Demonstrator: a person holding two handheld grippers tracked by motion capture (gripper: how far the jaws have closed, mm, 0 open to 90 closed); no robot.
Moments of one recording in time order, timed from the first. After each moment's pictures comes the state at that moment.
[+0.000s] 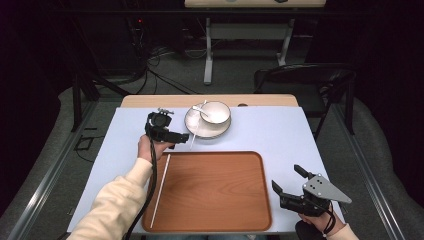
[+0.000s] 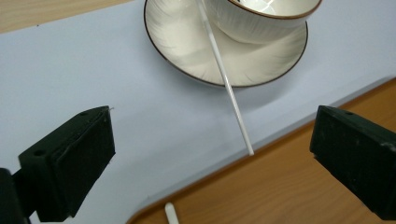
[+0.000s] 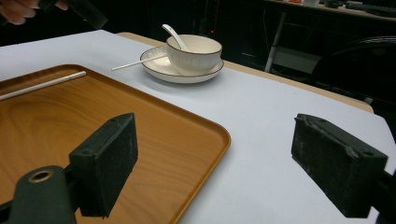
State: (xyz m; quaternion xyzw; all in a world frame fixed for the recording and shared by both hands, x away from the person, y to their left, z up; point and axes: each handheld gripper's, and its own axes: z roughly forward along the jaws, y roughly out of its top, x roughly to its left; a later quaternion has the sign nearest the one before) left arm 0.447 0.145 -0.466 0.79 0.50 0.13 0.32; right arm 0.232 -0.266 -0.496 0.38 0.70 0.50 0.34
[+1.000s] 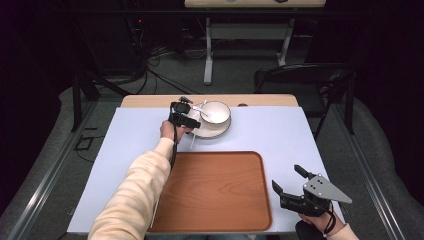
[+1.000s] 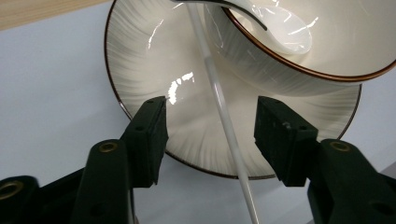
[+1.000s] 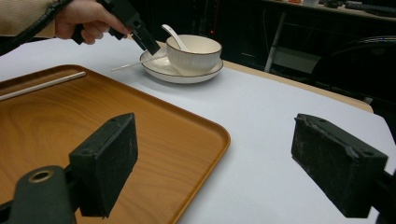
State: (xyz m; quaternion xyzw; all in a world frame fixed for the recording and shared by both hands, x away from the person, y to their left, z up) left arm 0.530 0.100 -0.506 0.81 0.51 0.08 0.29; right arm 0.232 -0.266 -0.496 0.38 0.70 0.50 0.34
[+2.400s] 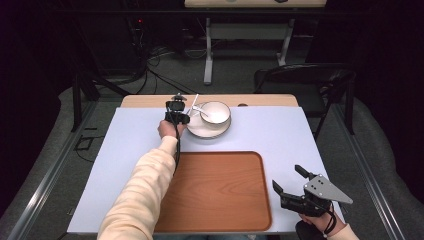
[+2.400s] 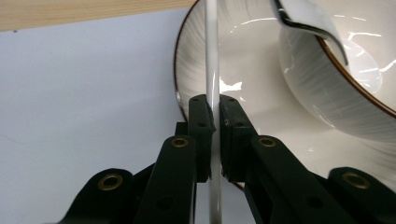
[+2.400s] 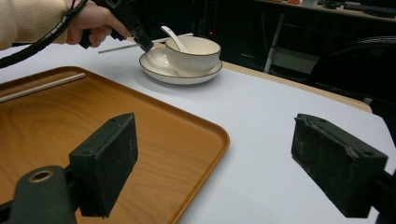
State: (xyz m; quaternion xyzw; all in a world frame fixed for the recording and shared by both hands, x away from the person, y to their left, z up) left arm 0.539 0.116 -0.509 0.75 0.59 0.13 0.28; right arm 0.231 -0.267 -0.496 0.38 0.70 0.51 0.34
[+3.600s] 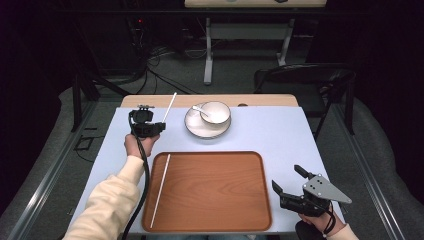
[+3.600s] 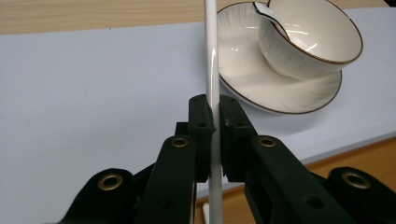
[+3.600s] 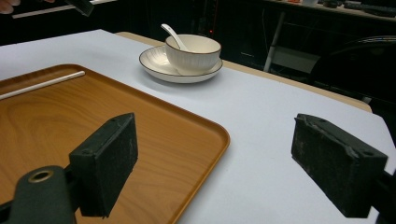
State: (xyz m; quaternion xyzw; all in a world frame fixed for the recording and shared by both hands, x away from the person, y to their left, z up) left arm 0.433 0.190 -0.455 0.72 0.57 0.16 0.36; right arm 0.231 -0.266 -0.496 0.38 0.70 0.50 0.34
